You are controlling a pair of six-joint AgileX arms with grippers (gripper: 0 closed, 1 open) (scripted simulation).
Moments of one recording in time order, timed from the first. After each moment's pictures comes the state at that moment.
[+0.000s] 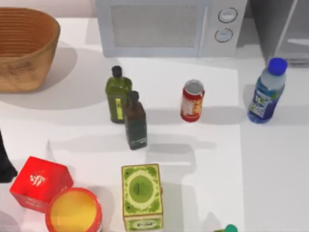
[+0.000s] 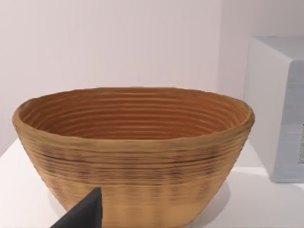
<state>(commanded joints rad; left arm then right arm) 0.00 0.00 0.00 0.00 0.00 0.00 -1.06 1.83 1.30 -0.45 -0.78 -0.79</state>
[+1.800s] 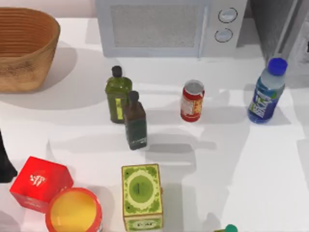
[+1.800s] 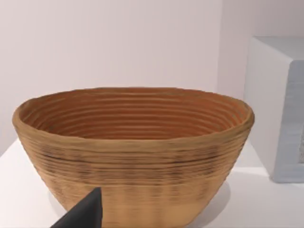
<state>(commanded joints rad) 0.00 0.00 0.00 0.00 0.00 0.00 -0.02 1.62 1.00 0.05 -0.03 0.00</state>
